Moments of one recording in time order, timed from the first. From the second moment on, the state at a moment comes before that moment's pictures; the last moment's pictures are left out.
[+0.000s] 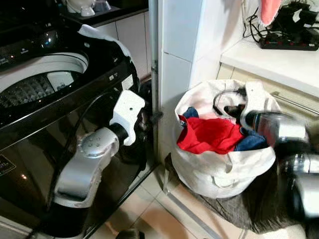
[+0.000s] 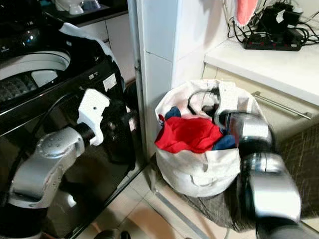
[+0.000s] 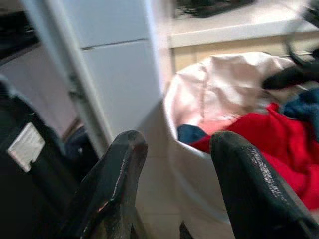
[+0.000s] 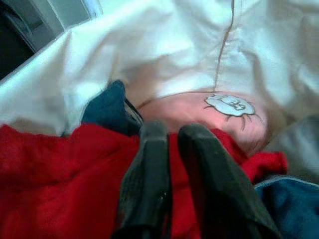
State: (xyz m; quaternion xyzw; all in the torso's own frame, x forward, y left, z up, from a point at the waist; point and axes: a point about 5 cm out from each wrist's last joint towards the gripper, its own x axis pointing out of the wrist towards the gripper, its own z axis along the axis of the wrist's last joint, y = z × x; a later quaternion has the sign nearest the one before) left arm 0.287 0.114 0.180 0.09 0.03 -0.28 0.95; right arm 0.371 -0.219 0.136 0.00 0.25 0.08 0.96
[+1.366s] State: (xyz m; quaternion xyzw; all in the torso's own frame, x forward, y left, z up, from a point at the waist) left arm 0.296 0.118 0.172 0.05 -0.01 -0.18 0.98; right arm 0.250 -0.180 0.158 -0.01 0.09 0.01 1.00
